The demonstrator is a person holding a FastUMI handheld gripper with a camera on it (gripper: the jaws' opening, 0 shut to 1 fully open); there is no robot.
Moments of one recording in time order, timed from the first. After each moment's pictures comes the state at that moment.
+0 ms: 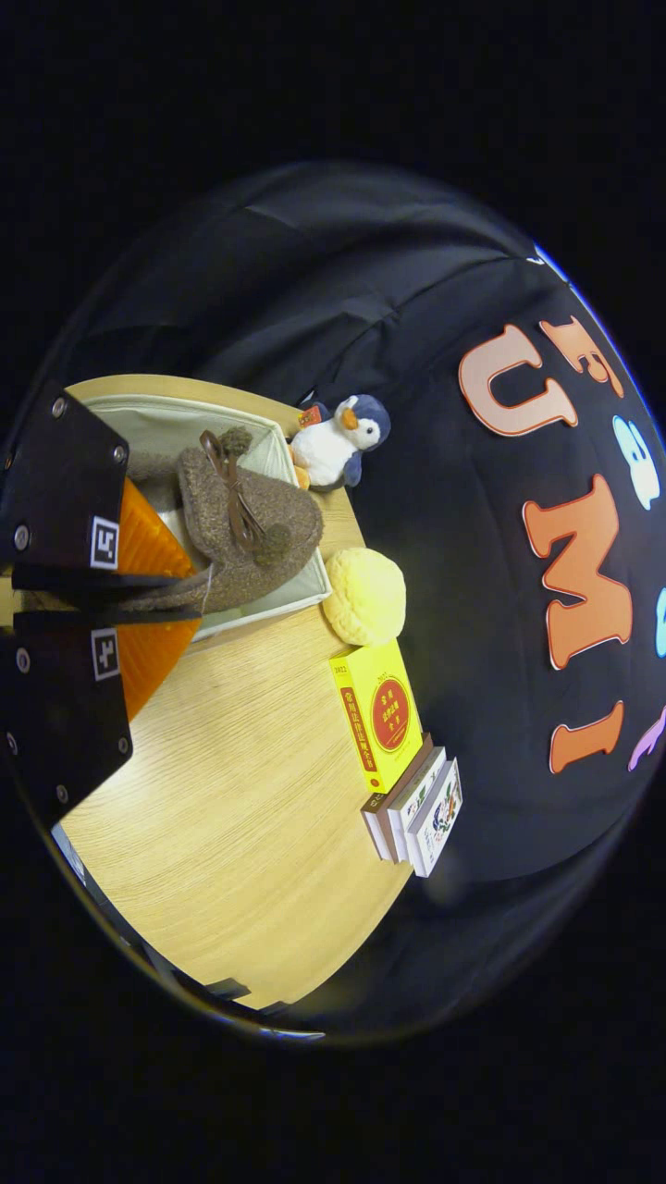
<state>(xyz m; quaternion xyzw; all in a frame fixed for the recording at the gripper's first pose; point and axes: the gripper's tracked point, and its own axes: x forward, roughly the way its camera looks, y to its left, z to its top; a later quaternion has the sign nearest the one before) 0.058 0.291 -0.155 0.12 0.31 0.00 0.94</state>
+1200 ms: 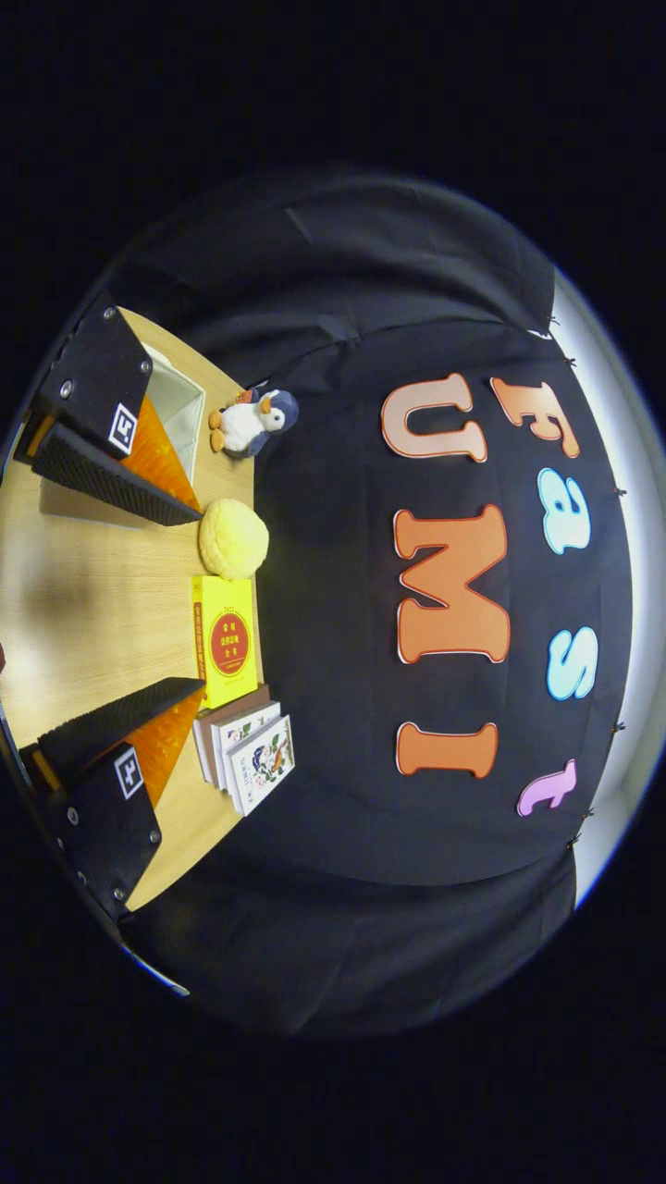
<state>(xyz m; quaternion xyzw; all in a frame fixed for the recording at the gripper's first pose) 0.061 0.130 0.024 -0.01 0.13 0.02 0.99</state>
